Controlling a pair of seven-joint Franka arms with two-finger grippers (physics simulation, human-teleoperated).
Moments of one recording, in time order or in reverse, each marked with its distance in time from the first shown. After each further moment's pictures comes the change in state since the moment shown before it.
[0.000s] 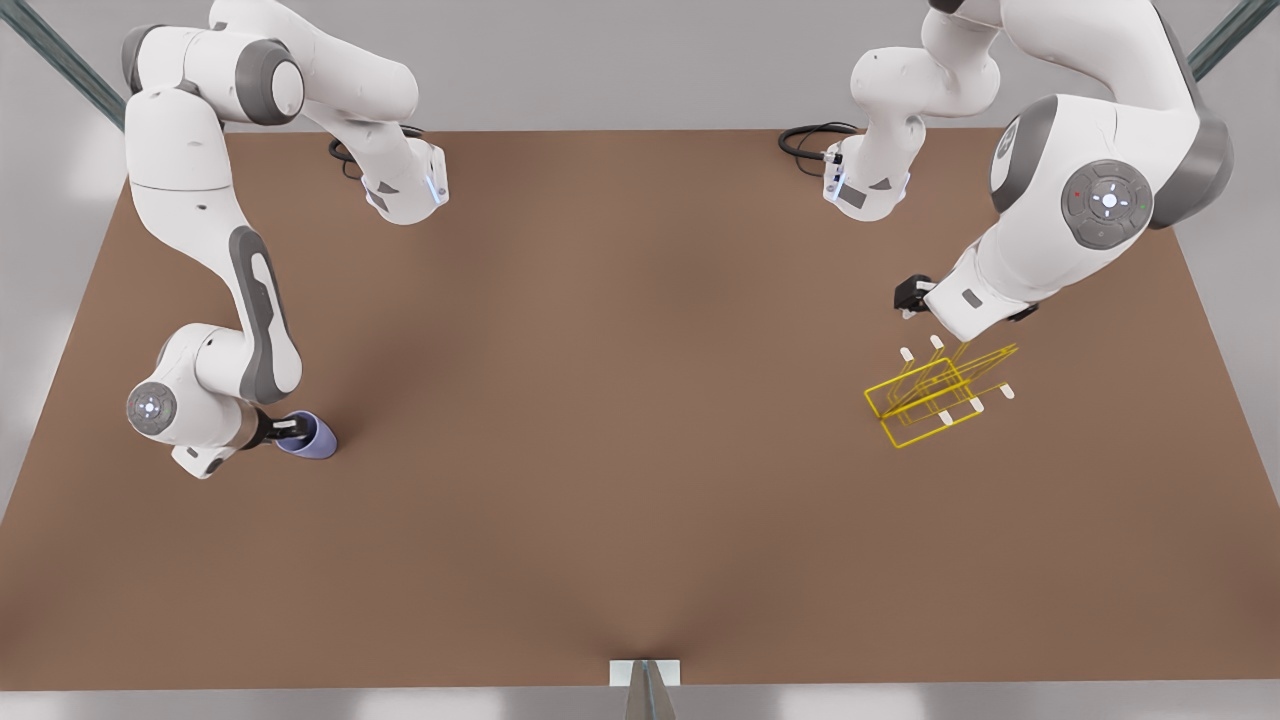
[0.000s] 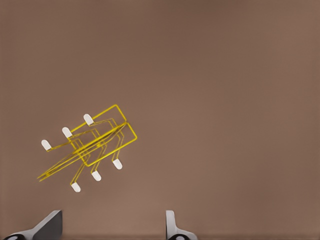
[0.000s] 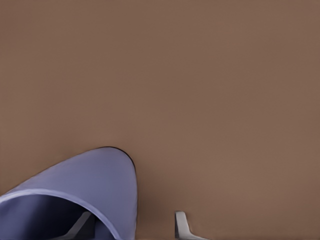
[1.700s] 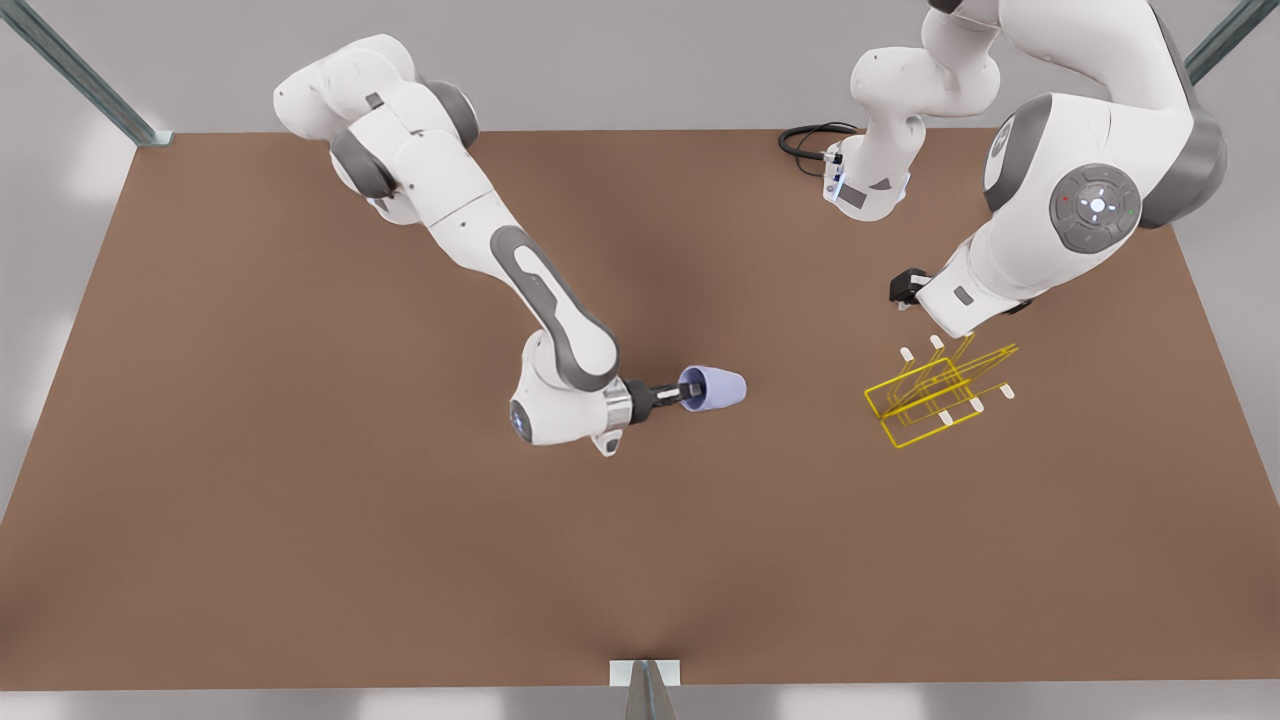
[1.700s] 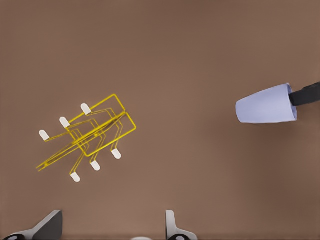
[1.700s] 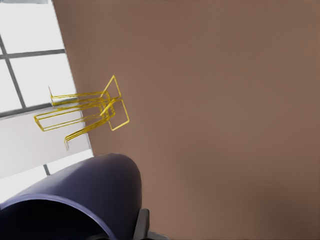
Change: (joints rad) left arm -0.001 0.003 -0.011 0.000 0.001 -0.044 -0.003; right arm 0.811 0.427 0.051 0.622 1.314 -0.148 0.199
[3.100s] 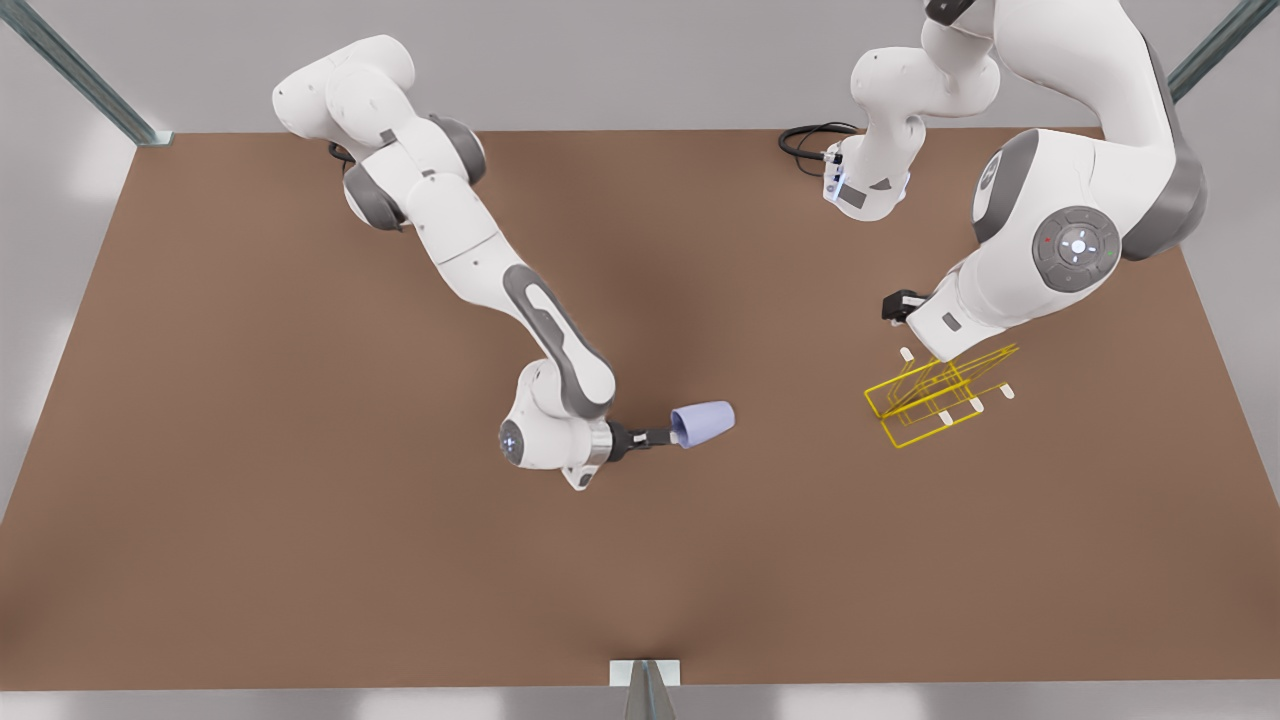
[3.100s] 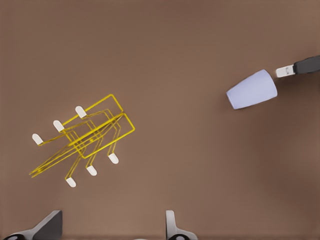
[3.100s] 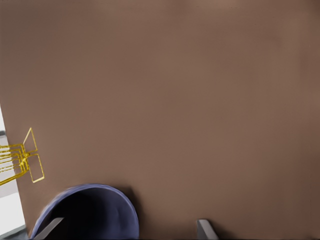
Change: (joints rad) left arm 0.004 0.048 -0.010 0.002 0.002 0.018 -0.003; right arm -0.063 0.143 -0.012 0.090 -0.219 0.148 0.020
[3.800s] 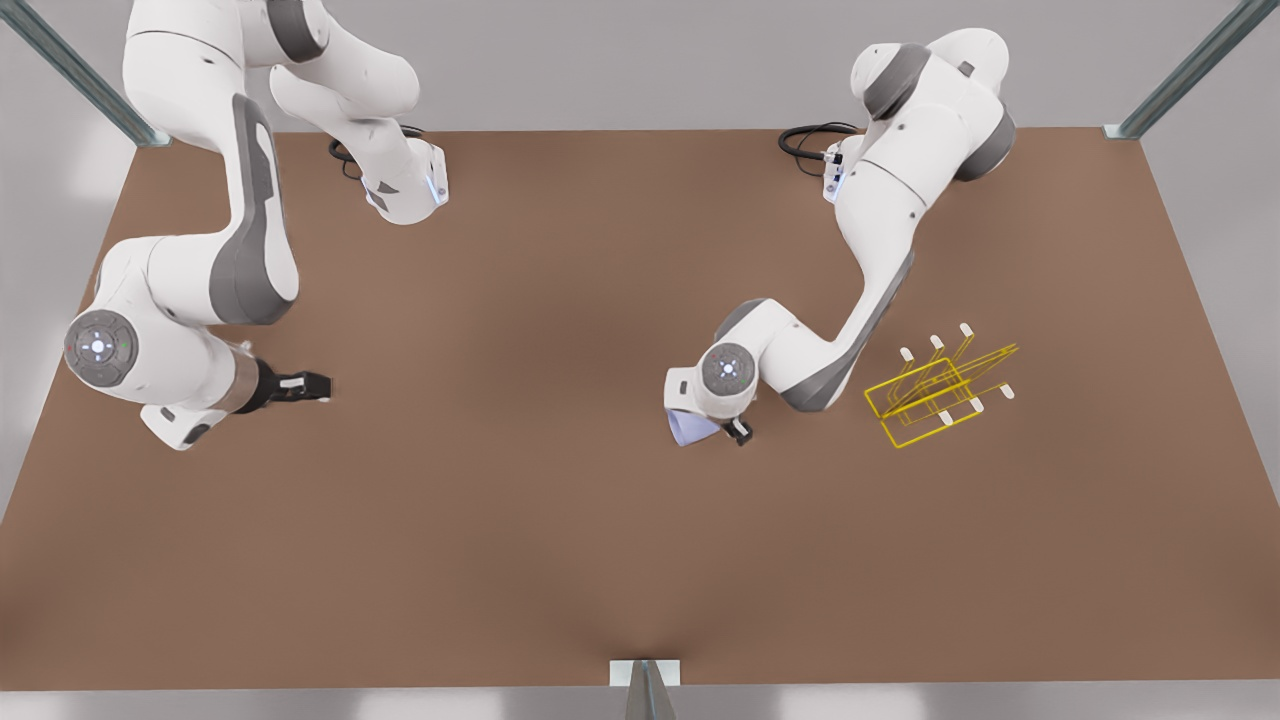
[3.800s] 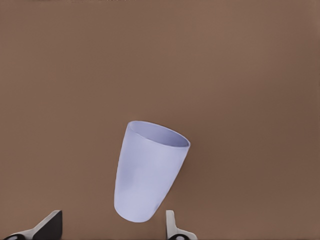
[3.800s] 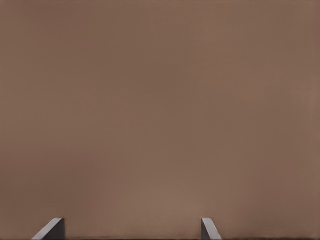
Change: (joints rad) left arm -0.142 0.508 -0.289 -0.139 0.264 0.707 0.294; right arm -0.605 -0.775 0.065 -0.264 -1.095 -0.680 0.114
